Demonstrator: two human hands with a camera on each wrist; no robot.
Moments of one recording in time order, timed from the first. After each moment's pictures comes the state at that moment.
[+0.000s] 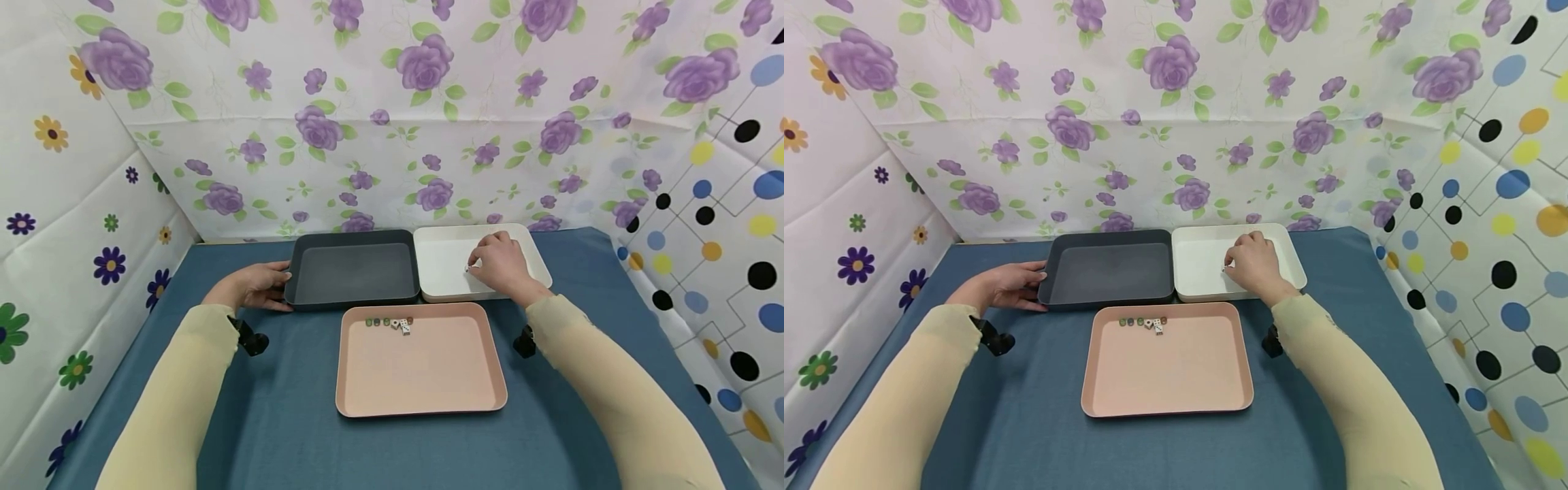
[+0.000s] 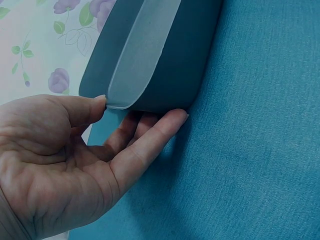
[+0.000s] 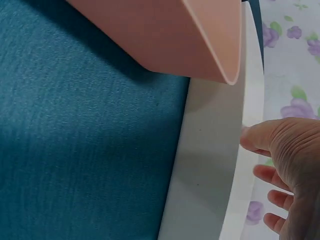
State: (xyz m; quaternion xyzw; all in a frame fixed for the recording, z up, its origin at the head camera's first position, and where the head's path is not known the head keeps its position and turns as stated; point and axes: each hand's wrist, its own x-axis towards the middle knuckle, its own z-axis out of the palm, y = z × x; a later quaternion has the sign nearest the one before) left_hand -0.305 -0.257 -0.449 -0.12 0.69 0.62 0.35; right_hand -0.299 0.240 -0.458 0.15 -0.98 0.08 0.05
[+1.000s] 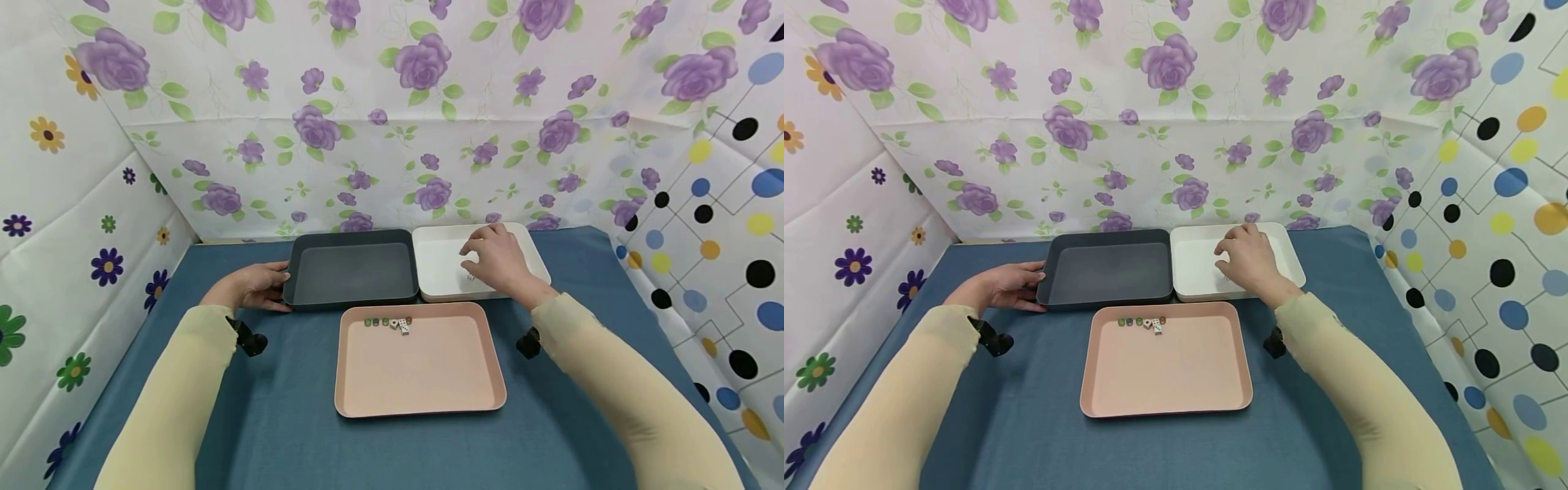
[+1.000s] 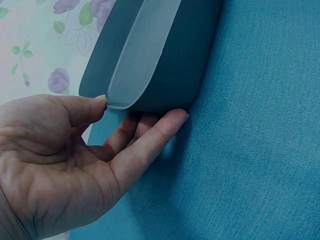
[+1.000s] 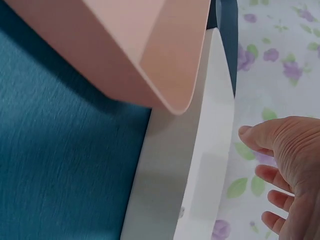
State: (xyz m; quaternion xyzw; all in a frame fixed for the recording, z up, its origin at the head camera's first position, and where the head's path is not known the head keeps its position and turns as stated) left_hand -0.307 -0.258 -0.449 -0.12 0.69 0.62 0.36; right_hand -0.288 0.230 -0.433 0.18 -0.97 0.11 0.08
